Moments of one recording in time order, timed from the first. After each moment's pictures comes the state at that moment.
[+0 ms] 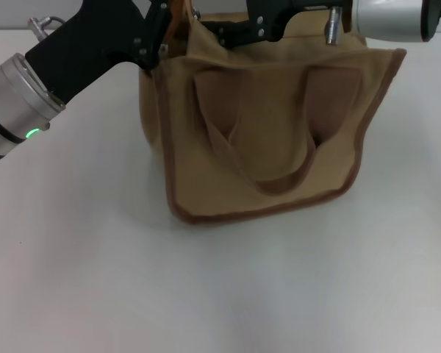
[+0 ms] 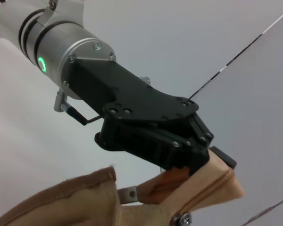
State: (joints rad) left arm -0.61 -2.07 0.77 0.30 1.26 1.65 -0.56; right arm 0.66 2.09 -1.35 -1.37 -1.99 -1.13 1.35
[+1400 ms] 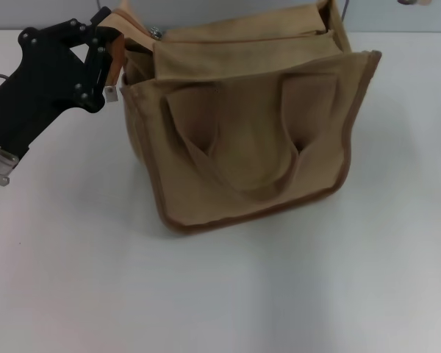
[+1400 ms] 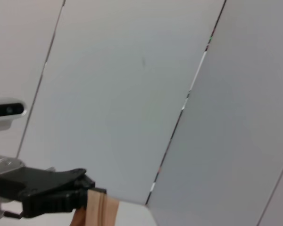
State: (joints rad) left arm -0.45 -2.08 0.75 0.27 1.22 1.72 -0.55; right arm 0.68 2.03 -1.00 -1.14 -1.68 -1.42 1.40
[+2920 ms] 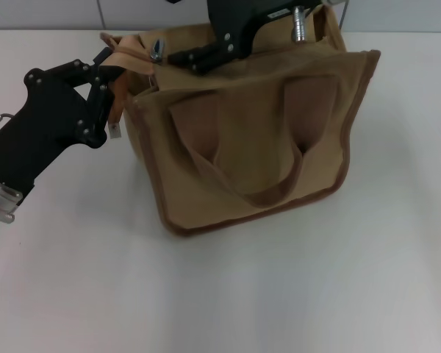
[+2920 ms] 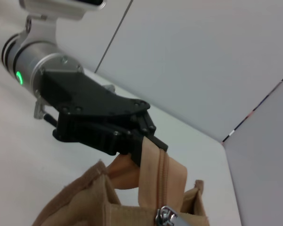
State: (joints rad) left arm -0.41 -2.08 0.76 0.19 1.23 1.74 -0.55; right arm 0.99 2.08 -1.15 -0.97 -2.06 -1.34 1.31
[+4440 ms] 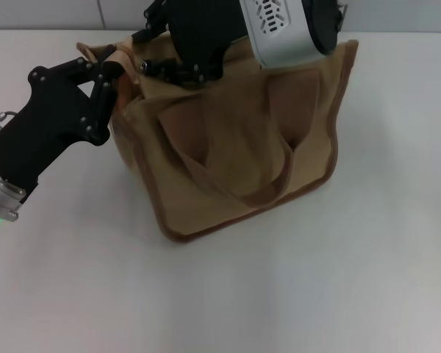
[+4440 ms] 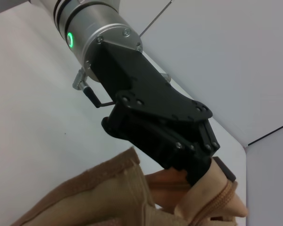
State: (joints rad) left arm -0.42 -2.08 0.77 0.18 1.23 1.74 -0.57; right arm 0.96 2.09 -1.43 -1.14 -2.10 -1.23 1.33
